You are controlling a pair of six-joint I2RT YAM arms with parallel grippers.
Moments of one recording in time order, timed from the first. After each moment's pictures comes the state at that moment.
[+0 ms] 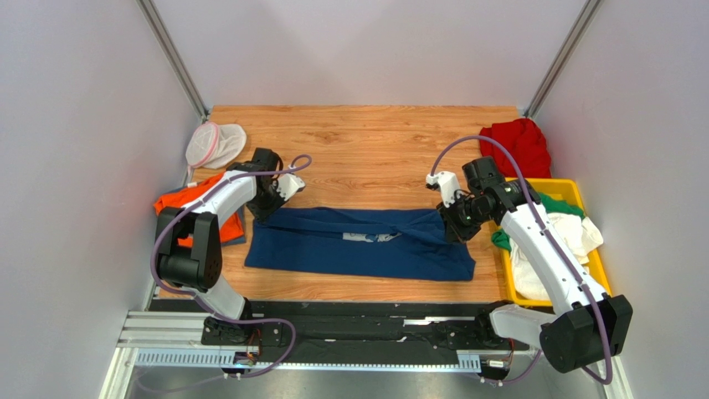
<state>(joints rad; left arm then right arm) -0.18 1.62 1.08 -0.80 -0.06 0.68 0.30 1.18 1.10 -1.13 -0.33 -0.37</state>
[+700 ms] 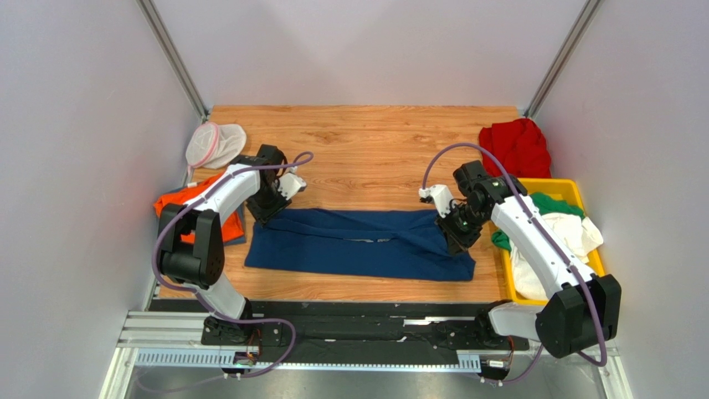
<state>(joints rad) -0.22 1.65 1.17 -0.95 -0.08 0.60 0.32 1.26 1.09 -1.24 -0.31 -0.46</state>
